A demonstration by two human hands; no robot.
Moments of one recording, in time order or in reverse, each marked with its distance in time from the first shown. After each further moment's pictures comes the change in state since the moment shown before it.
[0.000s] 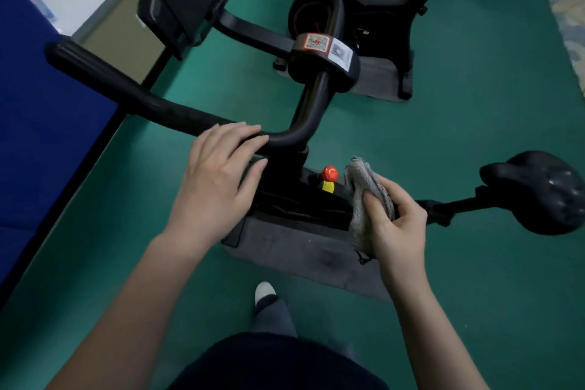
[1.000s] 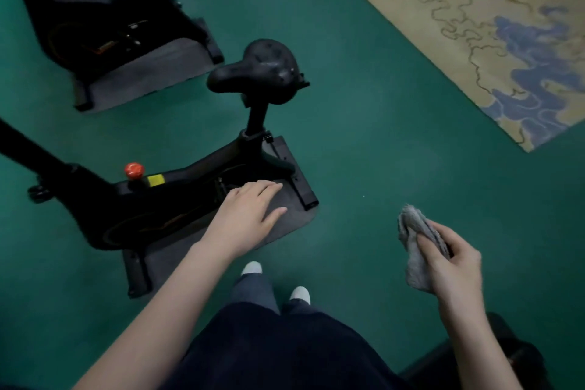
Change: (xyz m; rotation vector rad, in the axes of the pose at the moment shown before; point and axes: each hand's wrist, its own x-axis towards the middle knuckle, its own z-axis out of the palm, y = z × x) left_hand -0.115 0.380 0.199 0.011 -0.734 0.594; right_hand -0.266 0.133 -0.438 -0.020 0.777 0.472
